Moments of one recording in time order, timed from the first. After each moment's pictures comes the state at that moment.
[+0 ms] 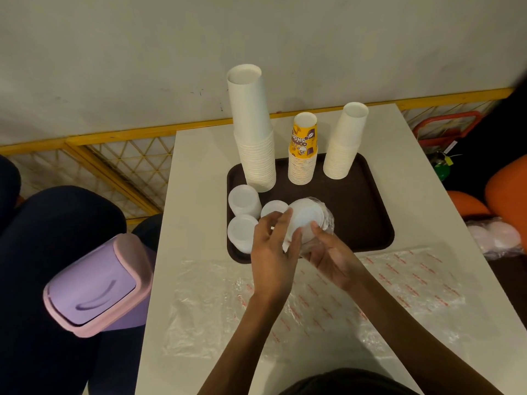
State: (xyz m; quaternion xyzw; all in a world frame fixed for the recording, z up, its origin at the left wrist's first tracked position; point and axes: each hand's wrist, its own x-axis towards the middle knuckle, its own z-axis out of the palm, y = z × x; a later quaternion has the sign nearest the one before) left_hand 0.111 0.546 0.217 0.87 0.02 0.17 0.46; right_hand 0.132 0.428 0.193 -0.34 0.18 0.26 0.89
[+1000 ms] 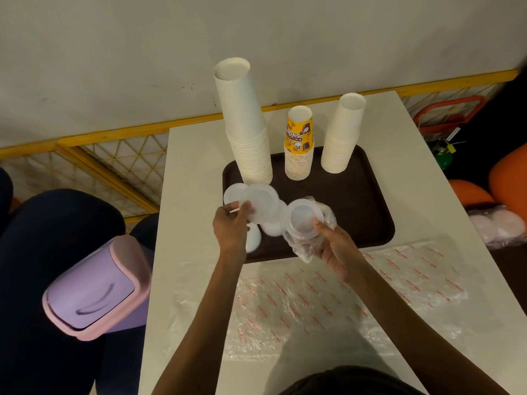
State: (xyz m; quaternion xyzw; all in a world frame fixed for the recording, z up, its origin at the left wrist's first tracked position) left_hand 0.184 0.594 0.203 0.72 0.31 0.02 0.62; right_hand 0.147 0.418 0.176 -0.43 0.28 0.19 0.84
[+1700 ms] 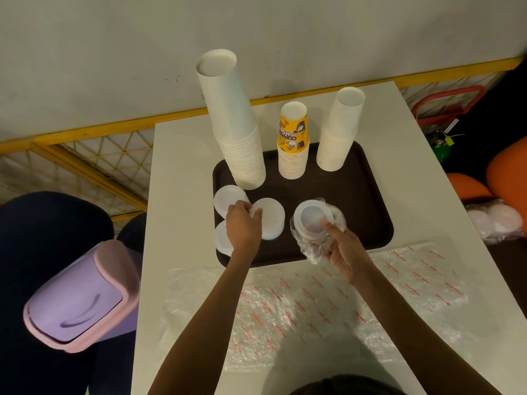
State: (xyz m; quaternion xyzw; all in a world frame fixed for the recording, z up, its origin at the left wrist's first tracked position) left_hand 0.223 0.570 0.143 0.90 0.22 -0.03 0.37; right_hand 0.161 0.397 0.157 -0.43 0.32 0.15 0.83
